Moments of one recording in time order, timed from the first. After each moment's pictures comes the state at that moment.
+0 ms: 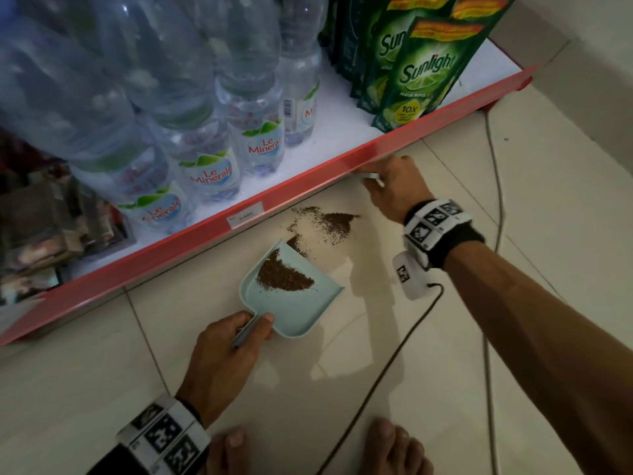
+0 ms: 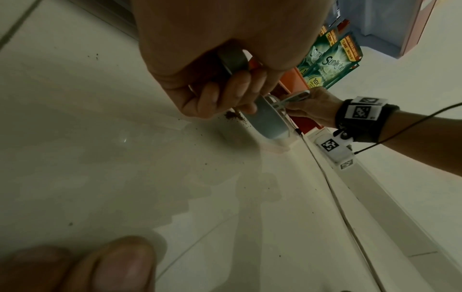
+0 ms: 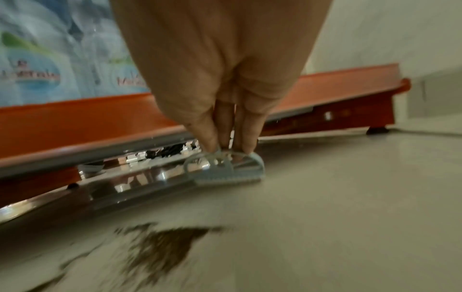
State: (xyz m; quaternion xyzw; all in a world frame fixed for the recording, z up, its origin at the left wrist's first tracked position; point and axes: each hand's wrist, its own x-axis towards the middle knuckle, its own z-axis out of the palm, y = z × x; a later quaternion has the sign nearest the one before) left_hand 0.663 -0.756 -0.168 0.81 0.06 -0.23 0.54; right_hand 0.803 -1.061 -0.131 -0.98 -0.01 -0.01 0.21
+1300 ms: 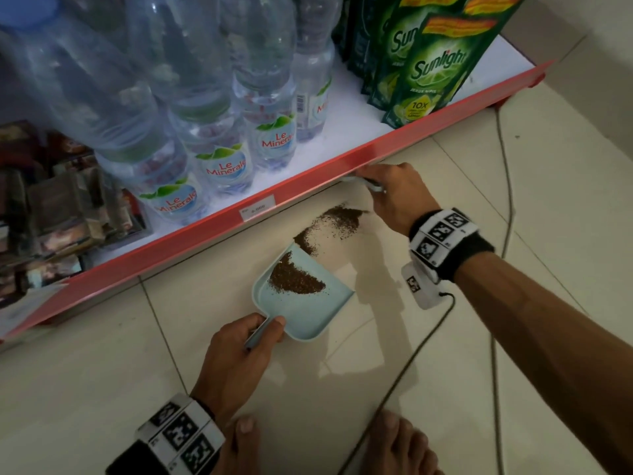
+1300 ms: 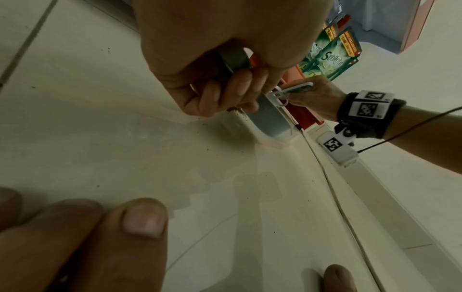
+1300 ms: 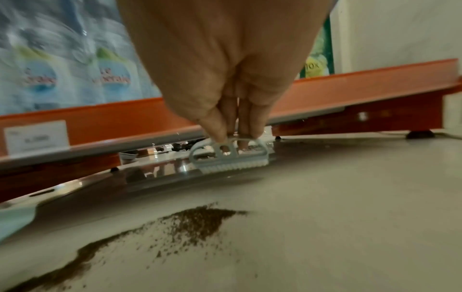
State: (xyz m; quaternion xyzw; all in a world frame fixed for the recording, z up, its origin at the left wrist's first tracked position) left_hand 0.647 -0.752 -0.168 0.81 0.05 -0.23 0.54; right_hand 0.786 -1.045 -0.131 -0.98 -0.05 0.00 0.20
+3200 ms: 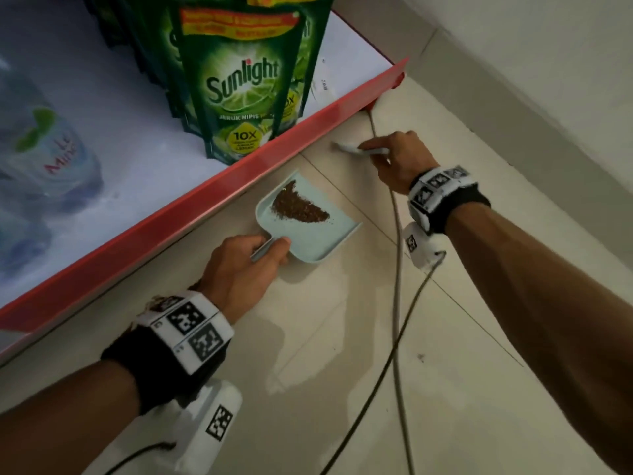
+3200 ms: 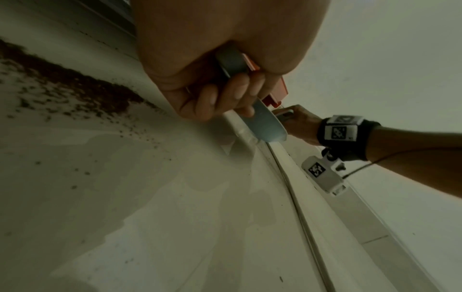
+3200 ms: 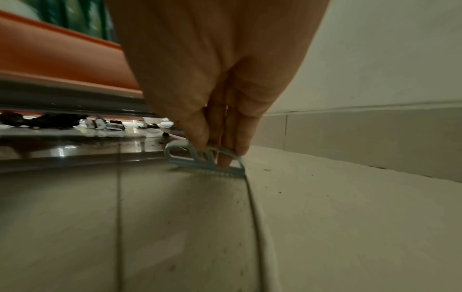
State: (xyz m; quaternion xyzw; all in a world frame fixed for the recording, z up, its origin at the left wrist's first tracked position) left_hand 0.815 -0.999 -0.184 0.81 -0.08 -0.27 0.51; right_hand 0.832 -1.294 -0.142 -0.98 0.18 0.05 0.11
